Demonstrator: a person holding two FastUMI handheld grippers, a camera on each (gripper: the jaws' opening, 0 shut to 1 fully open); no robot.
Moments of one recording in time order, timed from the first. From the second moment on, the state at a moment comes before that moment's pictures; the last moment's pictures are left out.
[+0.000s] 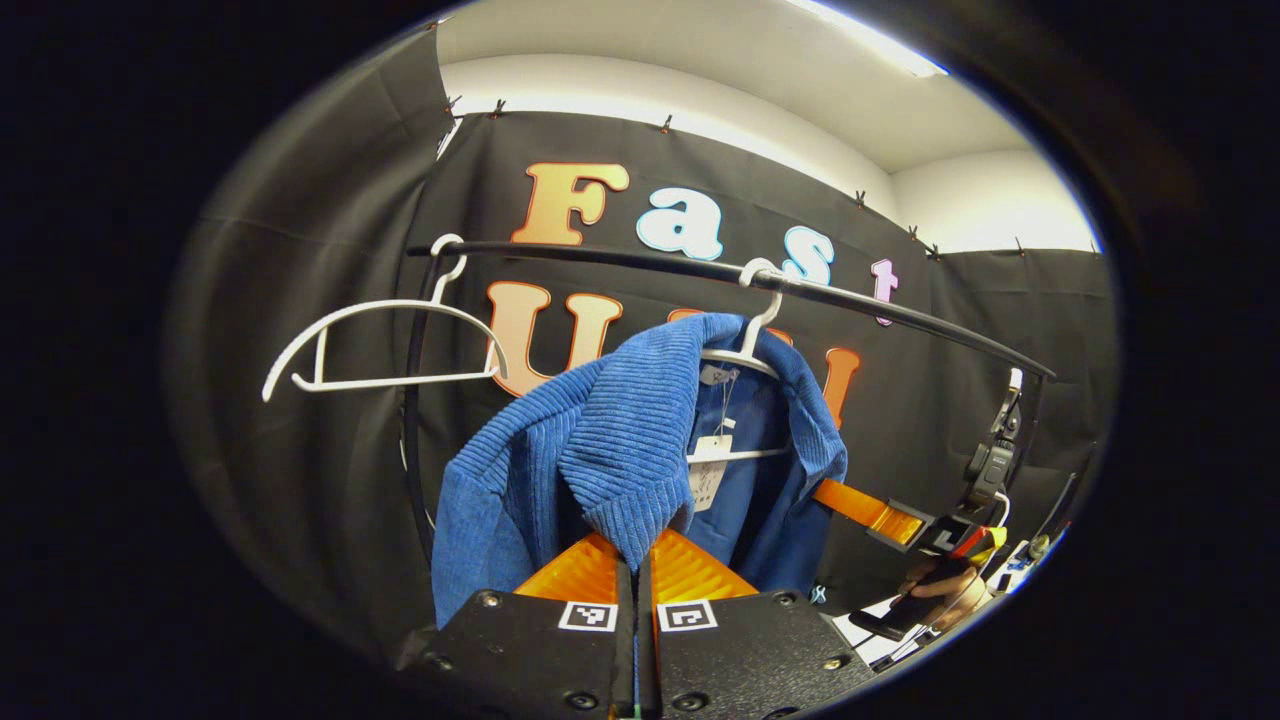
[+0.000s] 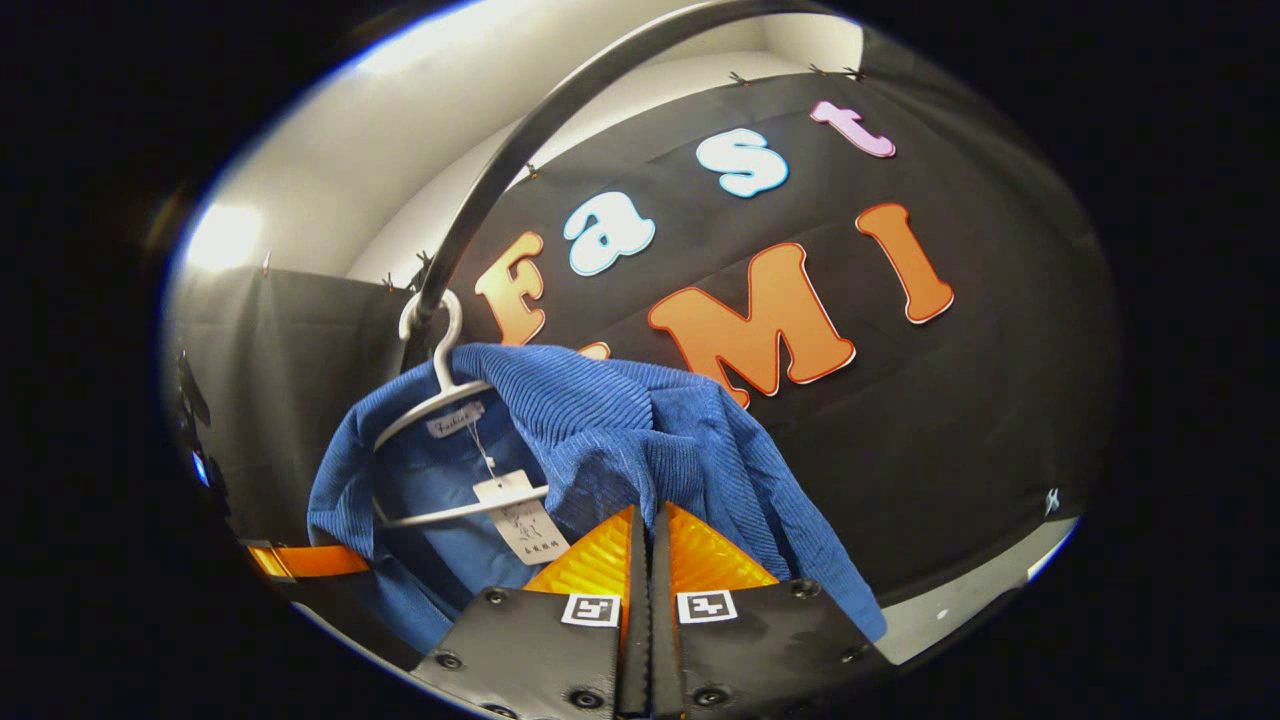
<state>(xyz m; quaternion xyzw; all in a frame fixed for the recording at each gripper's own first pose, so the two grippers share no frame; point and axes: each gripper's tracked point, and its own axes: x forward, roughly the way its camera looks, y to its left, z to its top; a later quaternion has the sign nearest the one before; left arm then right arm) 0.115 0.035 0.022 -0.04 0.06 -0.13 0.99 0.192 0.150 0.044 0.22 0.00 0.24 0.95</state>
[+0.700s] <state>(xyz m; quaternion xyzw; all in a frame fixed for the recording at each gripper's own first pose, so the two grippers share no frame) 0.134 0.078 0.109 -0.06 -0.01 -0.09 0.99 0.228 0.116 0.117 0.37 -0.03 0.29 0.88</state>
